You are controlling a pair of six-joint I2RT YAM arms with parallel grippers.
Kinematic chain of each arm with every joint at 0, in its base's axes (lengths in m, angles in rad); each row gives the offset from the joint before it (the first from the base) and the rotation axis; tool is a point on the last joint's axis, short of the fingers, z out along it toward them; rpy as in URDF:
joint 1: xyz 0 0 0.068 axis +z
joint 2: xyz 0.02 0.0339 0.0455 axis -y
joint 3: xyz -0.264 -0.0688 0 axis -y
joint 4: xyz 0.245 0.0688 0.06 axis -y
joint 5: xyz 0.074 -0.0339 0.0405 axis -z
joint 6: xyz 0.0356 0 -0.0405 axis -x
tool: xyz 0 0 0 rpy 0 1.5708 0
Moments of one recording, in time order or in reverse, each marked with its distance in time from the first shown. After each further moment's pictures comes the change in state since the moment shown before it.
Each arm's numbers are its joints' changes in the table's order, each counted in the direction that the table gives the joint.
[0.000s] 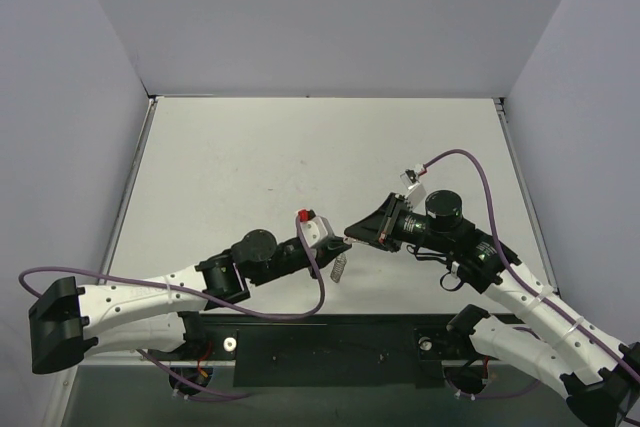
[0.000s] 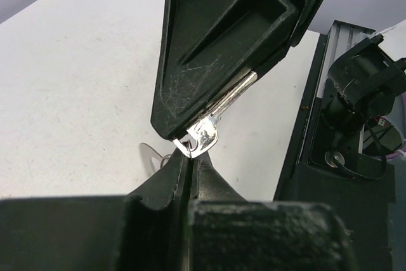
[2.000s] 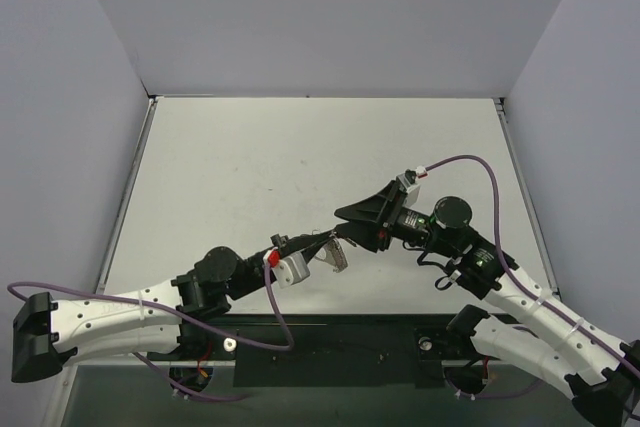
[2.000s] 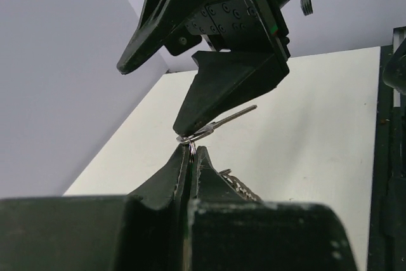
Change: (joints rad) left arm -0.064 0.215 -0.108 0.134 -0.062 -0.444; right arm 0.039 0.026 -0.053 0.314 -0.022 -0.446
